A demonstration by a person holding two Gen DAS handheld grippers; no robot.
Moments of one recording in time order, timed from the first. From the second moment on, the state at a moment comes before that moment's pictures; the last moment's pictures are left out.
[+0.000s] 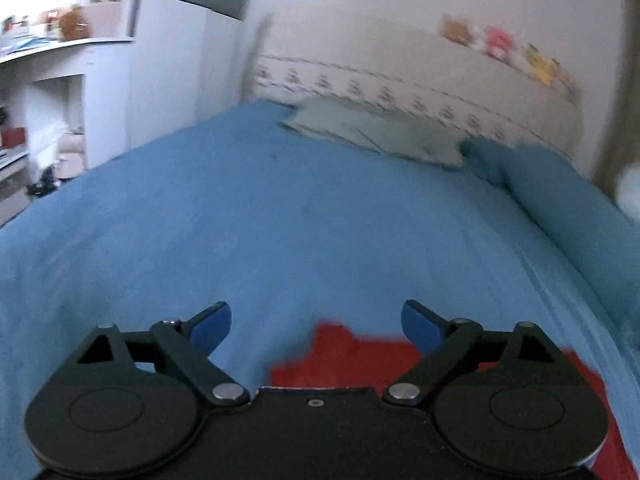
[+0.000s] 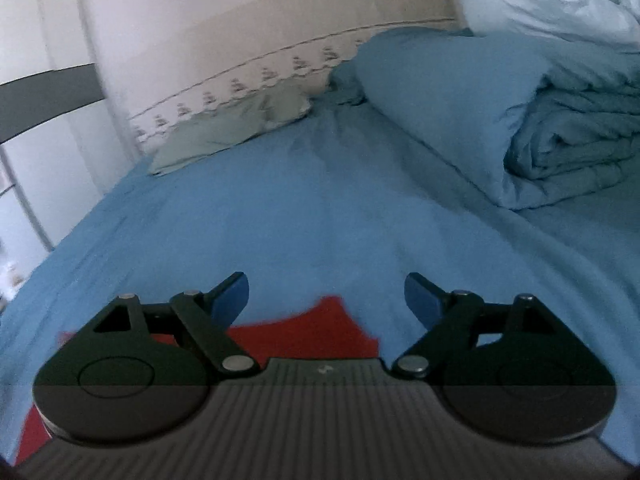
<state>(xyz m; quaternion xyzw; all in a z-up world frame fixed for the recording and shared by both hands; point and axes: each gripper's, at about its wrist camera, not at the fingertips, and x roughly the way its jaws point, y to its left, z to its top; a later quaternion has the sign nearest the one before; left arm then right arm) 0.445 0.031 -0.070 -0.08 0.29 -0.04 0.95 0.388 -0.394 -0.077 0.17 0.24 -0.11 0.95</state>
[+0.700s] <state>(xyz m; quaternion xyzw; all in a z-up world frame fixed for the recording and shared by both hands) 0.423 -0.021 -0.172 0.05 0.51 -0.09 0.85 0.301 -0.332 -0.135 0.11 0.35 -0.07 0.93</state>
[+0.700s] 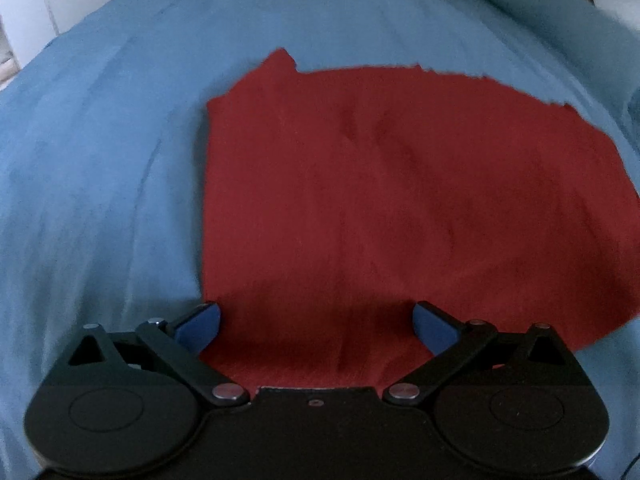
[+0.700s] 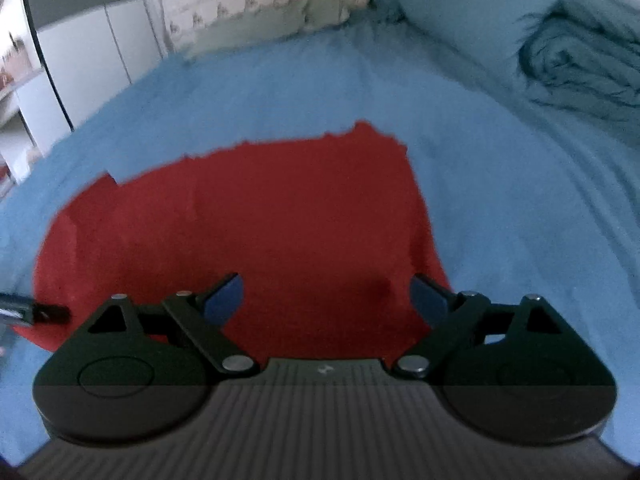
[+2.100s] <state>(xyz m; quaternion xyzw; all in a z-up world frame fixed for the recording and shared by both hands) 0.416 -0.100 -0.147 0.04 0.46 -0.13 0.88 0.292 -0.327 -0.102 0.25 0.28 -0.16 0.91</state>
